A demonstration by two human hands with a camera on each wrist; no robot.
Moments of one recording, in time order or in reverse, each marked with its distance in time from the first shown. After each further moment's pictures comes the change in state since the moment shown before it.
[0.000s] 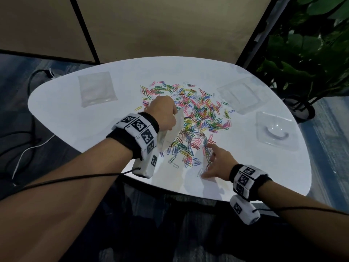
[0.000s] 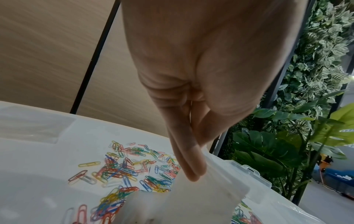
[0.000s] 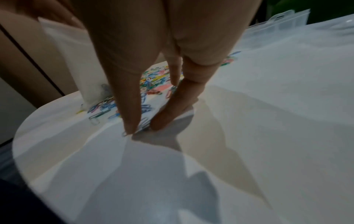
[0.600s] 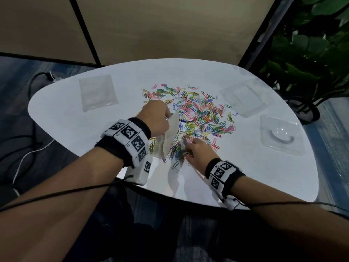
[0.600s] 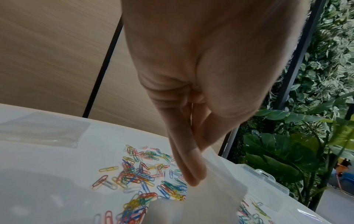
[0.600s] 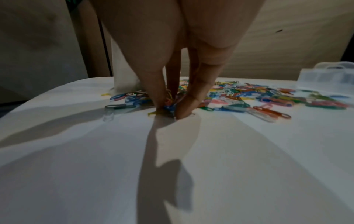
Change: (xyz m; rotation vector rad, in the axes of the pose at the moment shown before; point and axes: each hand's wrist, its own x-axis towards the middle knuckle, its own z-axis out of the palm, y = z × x) left_hand 0.001 -0.023 -0.011 0.008 0.033 -0.011; right_hand 0.034 -0.068 0.024 -0.353 0.161 -0.277
